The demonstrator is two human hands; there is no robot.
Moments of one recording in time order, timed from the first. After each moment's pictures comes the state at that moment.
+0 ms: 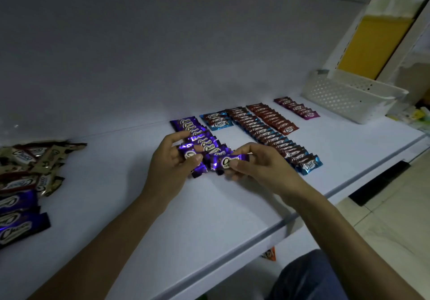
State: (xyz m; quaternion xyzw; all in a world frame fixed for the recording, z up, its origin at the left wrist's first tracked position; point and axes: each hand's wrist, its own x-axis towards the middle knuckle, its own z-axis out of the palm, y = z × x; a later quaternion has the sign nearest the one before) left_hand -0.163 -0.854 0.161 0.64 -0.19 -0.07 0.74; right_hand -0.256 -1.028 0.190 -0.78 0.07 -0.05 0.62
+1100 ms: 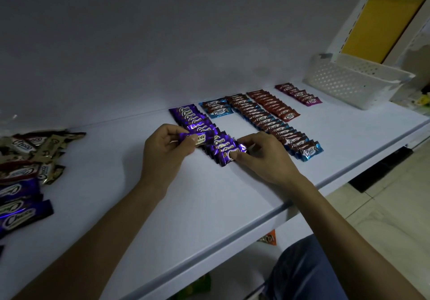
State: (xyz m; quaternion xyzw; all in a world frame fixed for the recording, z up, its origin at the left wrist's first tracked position) left_hand -0.166 -0.854 0.162 0.65 -0.16 -0.01 0.74; right_hand -0.246 -1.047 0.165 -0.93 0.11 -0.16 0.30
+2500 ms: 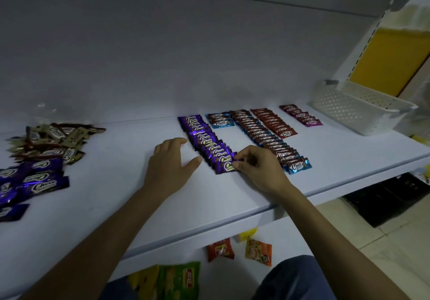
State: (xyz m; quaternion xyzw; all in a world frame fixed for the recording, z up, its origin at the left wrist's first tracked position) left_hand -0.189 -0.857 0.151 0.92 -0.17 0.08 0.34; right_hand -0.260 -1.062 0.166 -0.90 0.06 -0.13 0.42
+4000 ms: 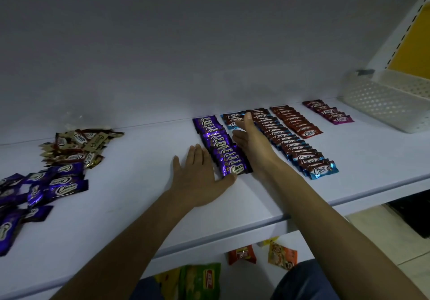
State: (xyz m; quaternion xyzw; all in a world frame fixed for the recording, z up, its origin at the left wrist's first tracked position) left_hand -0.202 -0.887 0.157 0.98 -0.19 -0.08 0.05; right_hand -0.195 -1.033 0.181 -0.64 0.12 -0.03 0.76
